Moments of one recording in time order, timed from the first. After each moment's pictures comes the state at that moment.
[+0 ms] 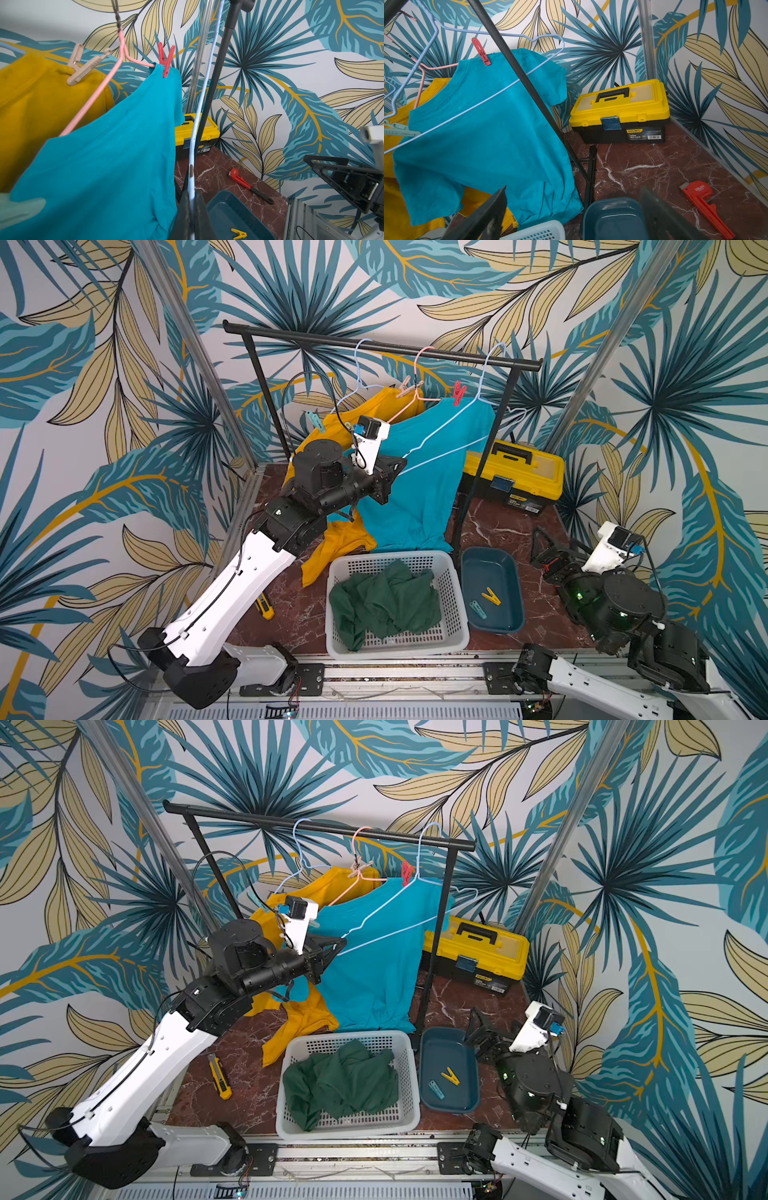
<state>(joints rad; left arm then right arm) -0.64 1.33 1.63 -0.40 0.27 -0.21 0.93 0.47 1.07 -0.81 0.96 0.60</state>
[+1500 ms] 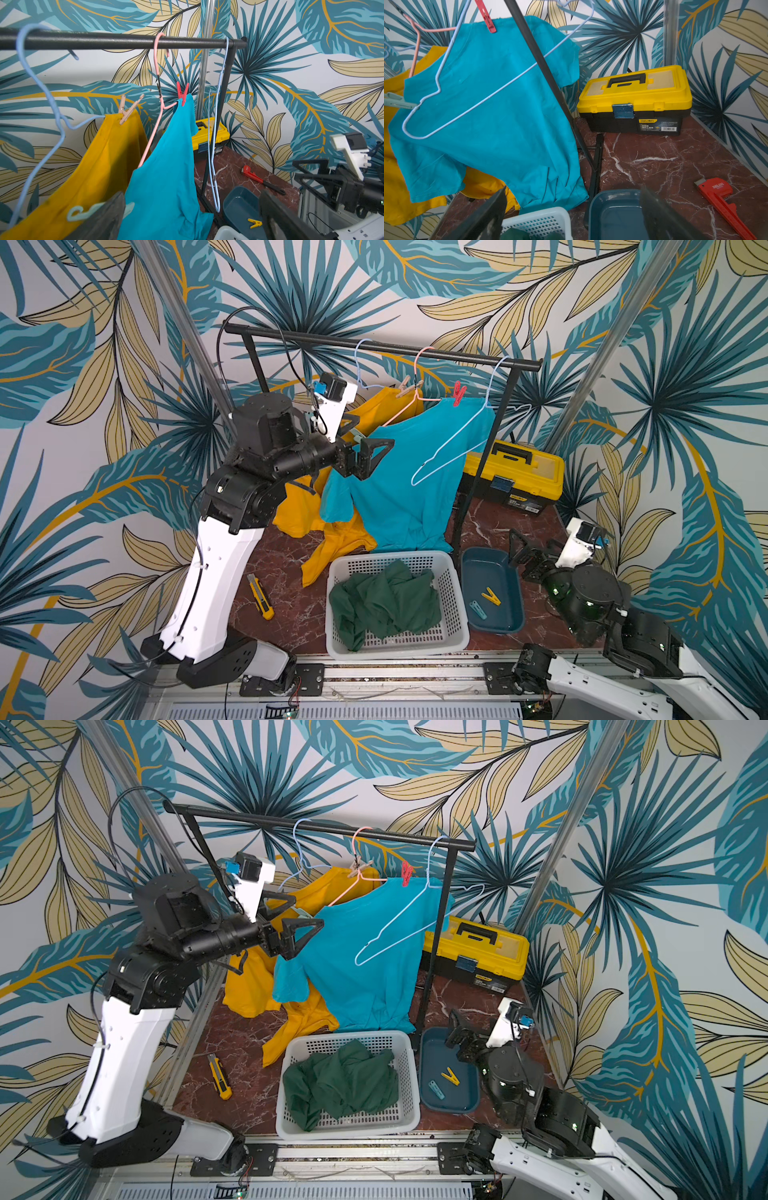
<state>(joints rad) -0.40 1.51 2.21 -0.82 0.50 -0.06 0.93 0.55 1.01 -0.75 0.86 0.59</state>
